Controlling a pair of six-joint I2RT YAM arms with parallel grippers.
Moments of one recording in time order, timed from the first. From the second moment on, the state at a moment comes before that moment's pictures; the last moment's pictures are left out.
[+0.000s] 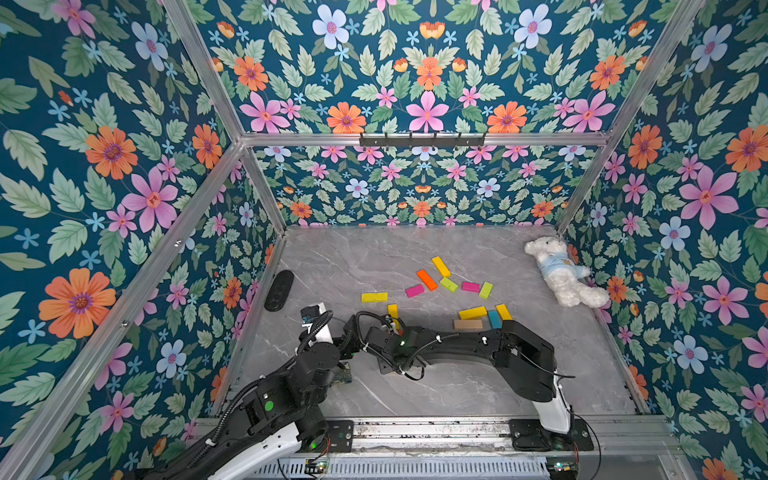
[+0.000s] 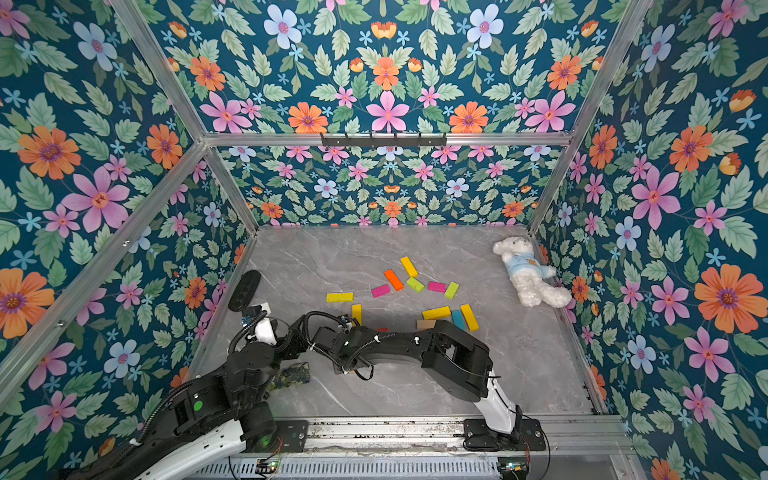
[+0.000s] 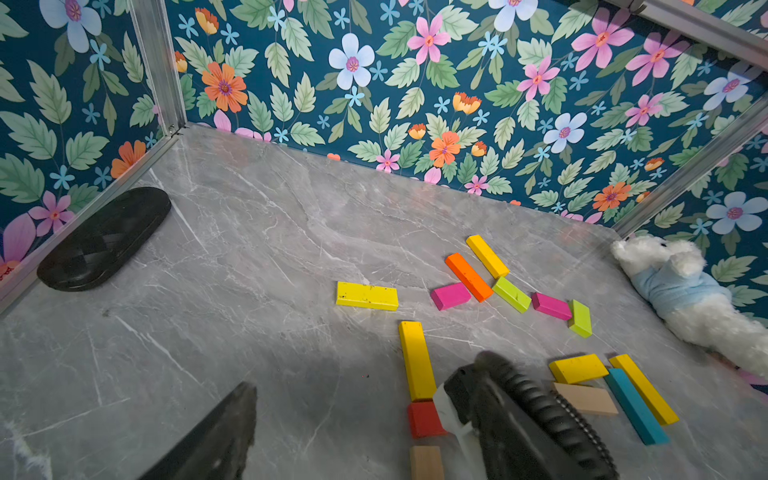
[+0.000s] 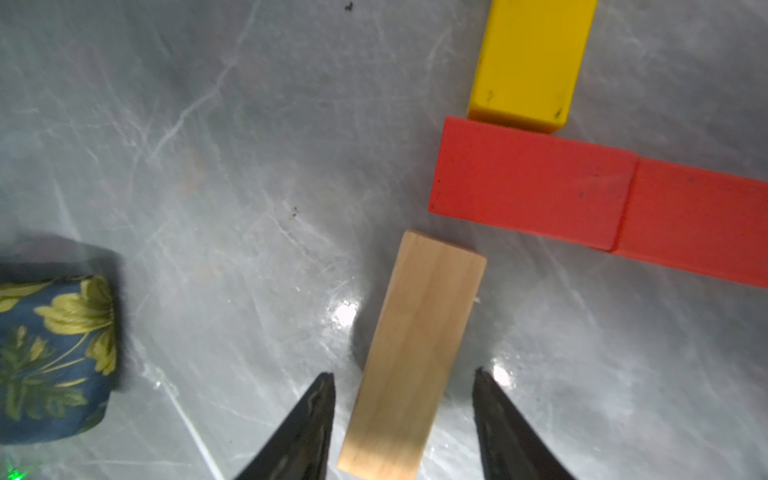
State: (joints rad) left arm -1.02 0.39 0.57 -0.59 -0.78 -0.61; right arm 1.21 2.07 1.49 -0.67 0.22 0.87
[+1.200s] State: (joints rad) left arm -1.03 0.38 0.57 -0.52 -0.72 -0.63; right arm 1.19 2.07 1.45 -0.67 0.21 0.95
